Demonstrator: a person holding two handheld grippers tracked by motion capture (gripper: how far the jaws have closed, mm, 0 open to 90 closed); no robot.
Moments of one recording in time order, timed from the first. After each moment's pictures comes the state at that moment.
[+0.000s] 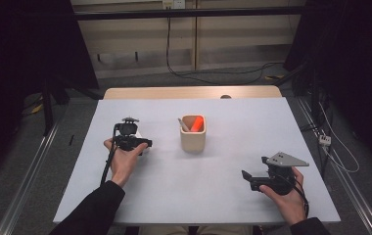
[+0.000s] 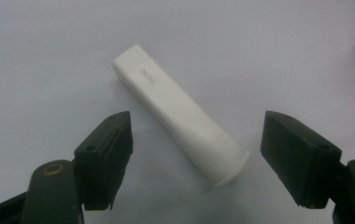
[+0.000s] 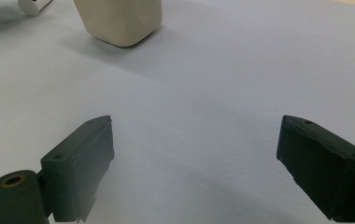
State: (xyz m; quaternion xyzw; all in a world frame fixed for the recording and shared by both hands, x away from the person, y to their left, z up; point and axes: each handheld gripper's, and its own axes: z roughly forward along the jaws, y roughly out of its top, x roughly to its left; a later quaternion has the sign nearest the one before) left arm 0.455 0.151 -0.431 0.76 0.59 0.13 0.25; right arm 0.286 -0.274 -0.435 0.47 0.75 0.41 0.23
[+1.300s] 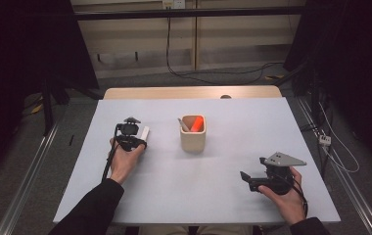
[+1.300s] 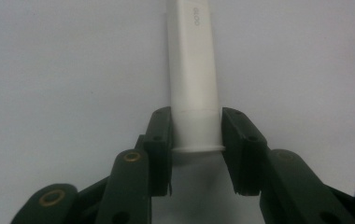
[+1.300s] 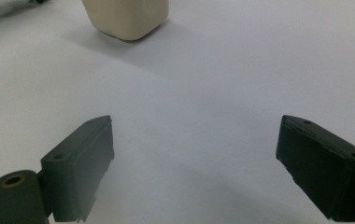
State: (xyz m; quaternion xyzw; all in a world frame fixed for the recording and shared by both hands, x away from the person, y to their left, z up) left arm 0.462 0.155 -0.436 0.78 0.57 0.10 0.22; right arm 0.288 -0.272 -0.437 0.47 0.75 0.41 0.22
